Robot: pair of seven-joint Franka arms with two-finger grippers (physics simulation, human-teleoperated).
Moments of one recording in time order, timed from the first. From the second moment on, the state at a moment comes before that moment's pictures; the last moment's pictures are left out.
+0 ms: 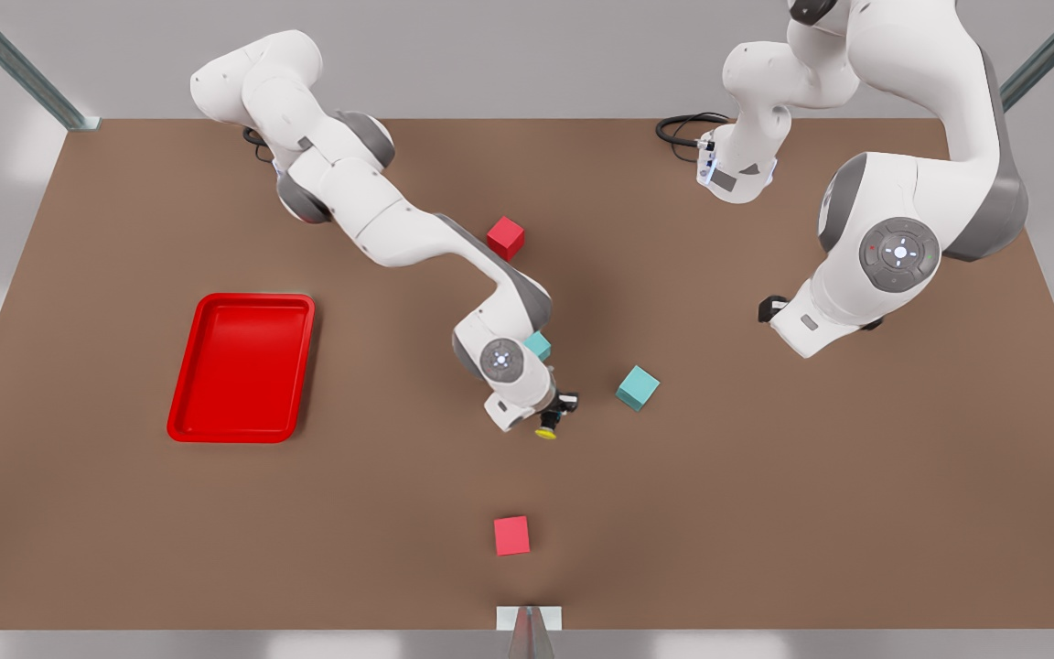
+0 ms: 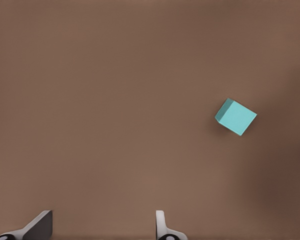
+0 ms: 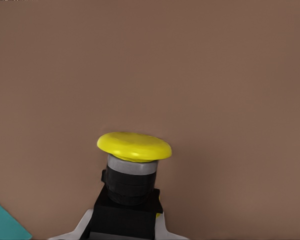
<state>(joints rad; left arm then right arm) -0.16 0.23 -0.10 -1.43 0.16 1.43 -0.12 0.60 1.19 0.26 -0.84 -0.01 2.19 0.81</state>
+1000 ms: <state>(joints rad) -0.17 0.23 -0.10 -1.43 0.16 1.43 -0.12 0.56 1.03 0.23 -0.90 -0.08 2.23 1.02</state>
